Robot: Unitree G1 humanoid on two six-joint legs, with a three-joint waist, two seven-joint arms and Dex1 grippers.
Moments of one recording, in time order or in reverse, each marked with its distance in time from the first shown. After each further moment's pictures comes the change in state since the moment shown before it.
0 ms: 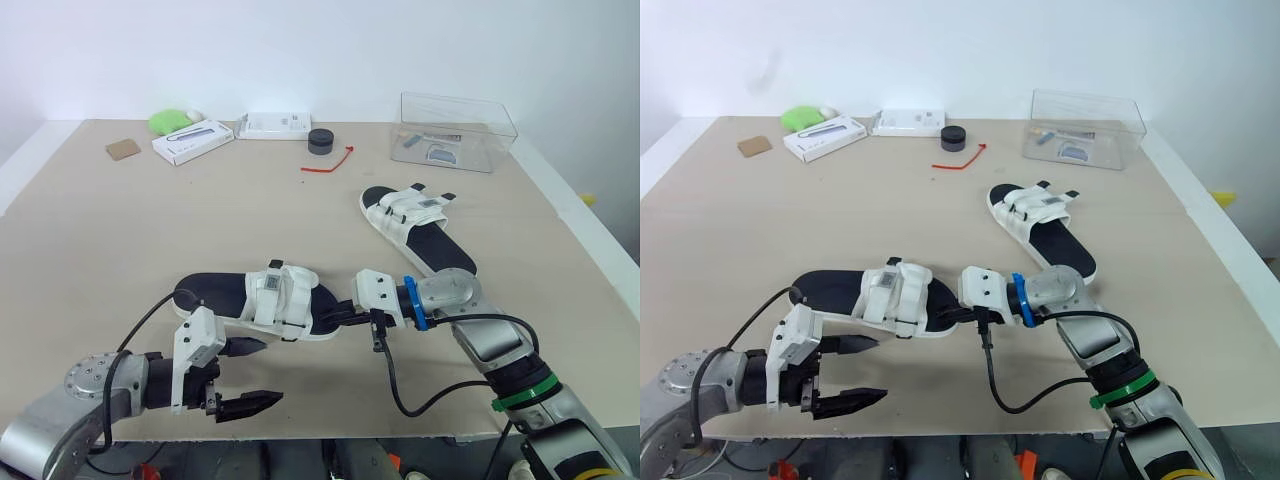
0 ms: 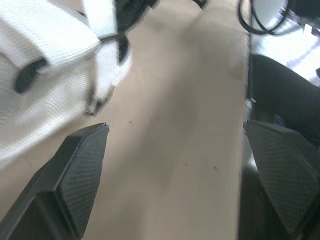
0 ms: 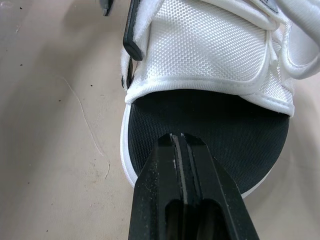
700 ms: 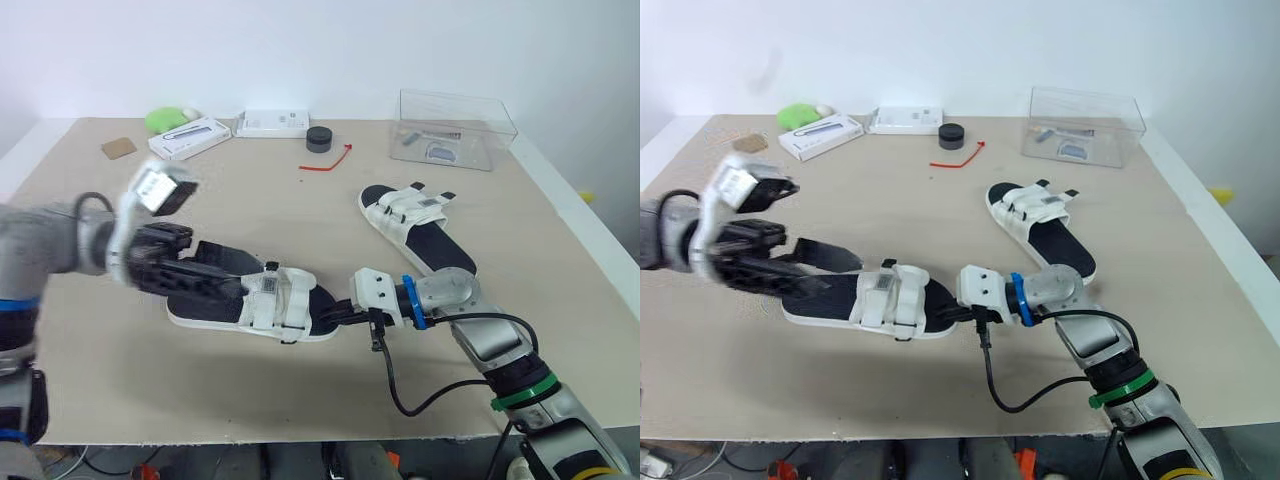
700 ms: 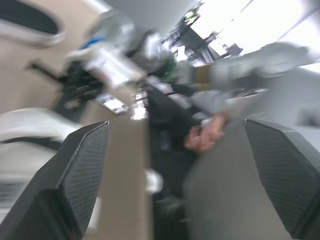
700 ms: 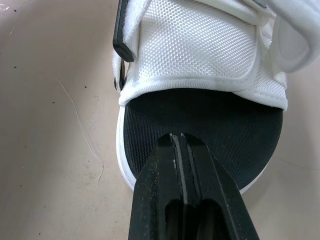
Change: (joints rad) left arm -0.880 0.247 0.049 0.455 -0.501 0.782 -0.458; right arm -0.003 -0.001 -0.001 -0.013 0.002 0.022 -0.005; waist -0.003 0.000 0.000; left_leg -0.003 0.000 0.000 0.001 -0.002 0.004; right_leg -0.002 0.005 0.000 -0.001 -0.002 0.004
